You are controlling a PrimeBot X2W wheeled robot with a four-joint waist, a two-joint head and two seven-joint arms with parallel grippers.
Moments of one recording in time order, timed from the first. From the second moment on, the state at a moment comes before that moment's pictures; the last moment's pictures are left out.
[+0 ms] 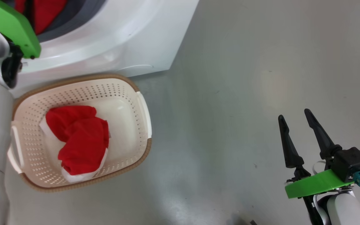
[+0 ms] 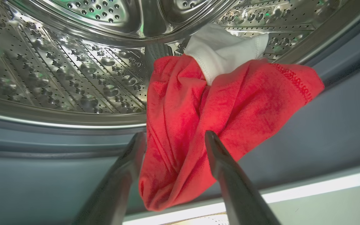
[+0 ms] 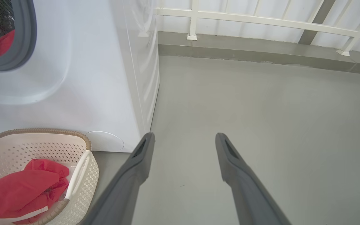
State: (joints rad) left arm -1.29 0.22 -0.16 1.13 -0.36 -0.08 0.14; right arm -0.13 -0.04 -0.02 0.12 0.17 0.13 -0.26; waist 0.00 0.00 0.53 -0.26
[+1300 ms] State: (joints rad) left arm -1.35 0.26 -0.22 1.26 -0.37 -0.10 0.05; right arm -0.17 -0.04 0.01 0.13 0.22 0.13 -0.26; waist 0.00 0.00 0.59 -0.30
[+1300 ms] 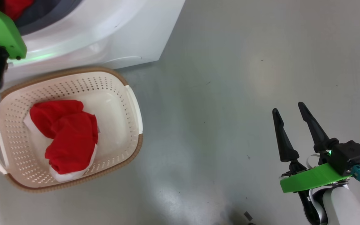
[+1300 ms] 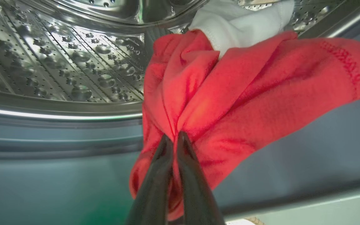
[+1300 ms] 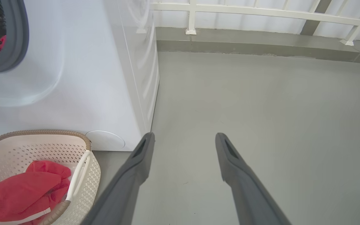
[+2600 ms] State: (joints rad) left arm -0.86 0.29 -0.20 0.69 -0.37 -0.02 -0.25; right arm -0.16 -0.04 0.01 0.14 0.22 0.13 -0.26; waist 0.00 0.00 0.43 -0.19
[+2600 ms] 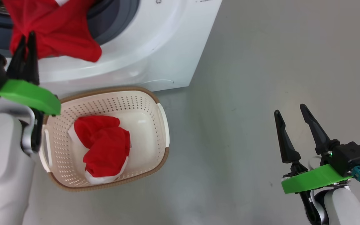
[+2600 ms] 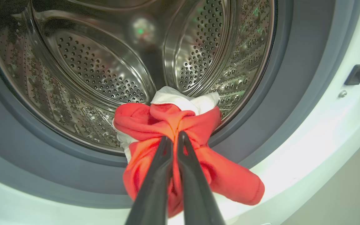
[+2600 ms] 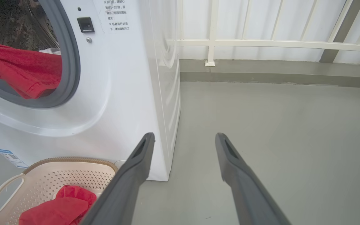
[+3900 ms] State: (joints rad) left arm -0.33 0.29 -0.23 -0.06 -0.40 0.17 -0.15; right arm -0.12 -0.04 -0.07 0.11 0.18 0.13 -0.26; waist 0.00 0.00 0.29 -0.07
